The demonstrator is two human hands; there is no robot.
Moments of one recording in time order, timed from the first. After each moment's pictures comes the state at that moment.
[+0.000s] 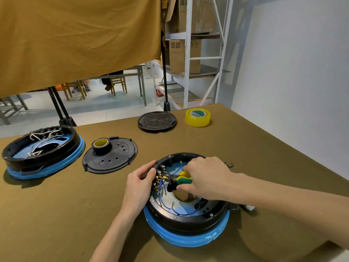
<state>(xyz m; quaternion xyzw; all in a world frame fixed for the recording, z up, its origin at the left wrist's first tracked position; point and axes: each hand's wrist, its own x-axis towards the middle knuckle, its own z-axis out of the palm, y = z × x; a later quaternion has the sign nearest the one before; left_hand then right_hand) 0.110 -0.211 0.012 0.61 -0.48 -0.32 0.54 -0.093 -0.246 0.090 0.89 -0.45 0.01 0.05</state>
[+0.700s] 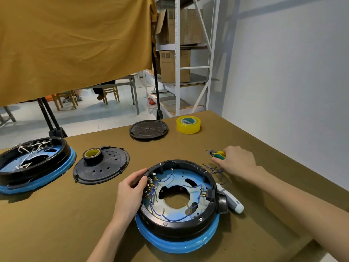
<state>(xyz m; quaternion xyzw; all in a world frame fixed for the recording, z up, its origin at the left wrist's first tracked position) 0.108 -0.212 0.013 0.60 -0.46 -0.34 0.56 -0.200 -0.328 0.065 0.71 -0.70 0.08 0.02</state>
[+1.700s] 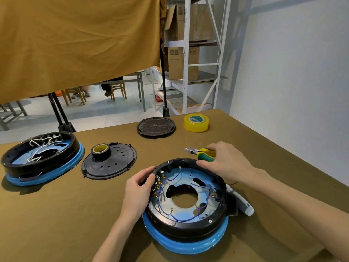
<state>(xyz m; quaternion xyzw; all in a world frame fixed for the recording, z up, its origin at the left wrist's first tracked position) 0.110 -0.213 0.010 0.60 -0.47 -0.34 0.56 -0.144 -0.290 0.095 0.79 -0.59 0.17 -0.08</state>
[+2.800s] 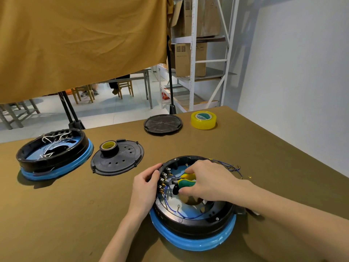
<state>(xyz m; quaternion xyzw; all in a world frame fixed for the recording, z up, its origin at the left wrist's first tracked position) 0.108 -0.212 0.013 0.60 -0.46 -0.33 0.56 -0.087 -0.239 0.096 0.86 -0.49 0.04 -0.10</state>
